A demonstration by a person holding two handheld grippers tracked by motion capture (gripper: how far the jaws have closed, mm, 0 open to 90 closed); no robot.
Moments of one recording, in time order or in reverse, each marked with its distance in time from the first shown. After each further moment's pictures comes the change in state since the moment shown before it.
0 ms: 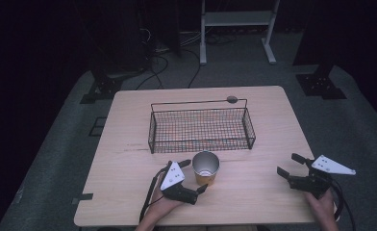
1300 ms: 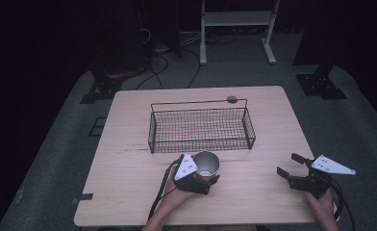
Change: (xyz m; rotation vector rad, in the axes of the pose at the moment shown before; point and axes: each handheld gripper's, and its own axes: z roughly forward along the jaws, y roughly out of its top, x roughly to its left) left arm 0.001 0.014 0.037 -0.008 -0.001 -0.024; right arm 0.000 0.000 0.000 -0.001 0.004 -0.005
